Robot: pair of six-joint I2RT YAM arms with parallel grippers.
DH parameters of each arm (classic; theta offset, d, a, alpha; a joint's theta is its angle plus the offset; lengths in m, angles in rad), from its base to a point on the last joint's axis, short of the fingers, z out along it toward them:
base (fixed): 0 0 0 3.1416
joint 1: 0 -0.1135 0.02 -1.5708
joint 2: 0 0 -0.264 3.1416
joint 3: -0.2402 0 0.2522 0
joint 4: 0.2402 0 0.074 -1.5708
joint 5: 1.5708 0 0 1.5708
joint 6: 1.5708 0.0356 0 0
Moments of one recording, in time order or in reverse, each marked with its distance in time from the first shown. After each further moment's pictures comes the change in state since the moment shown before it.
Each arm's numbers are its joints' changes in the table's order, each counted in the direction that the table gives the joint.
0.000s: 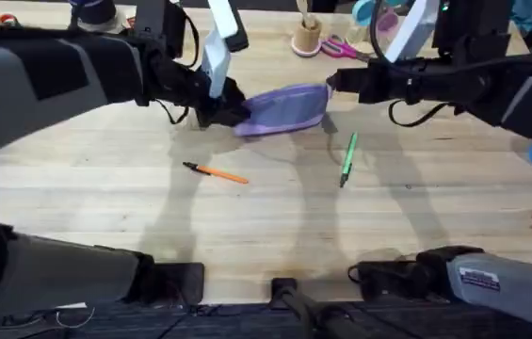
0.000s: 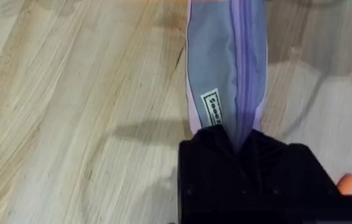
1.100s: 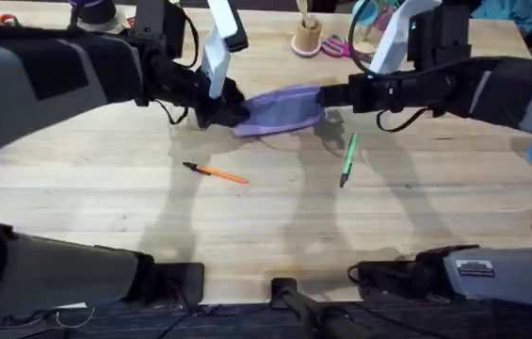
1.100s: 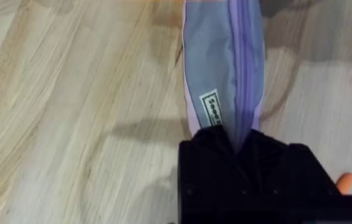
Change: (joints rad) left arm 0.000 0.000 0.000 0.006 0.000 0.000; right arm 0.001 -0.151 0.000 -0.003 0.006 -0.007
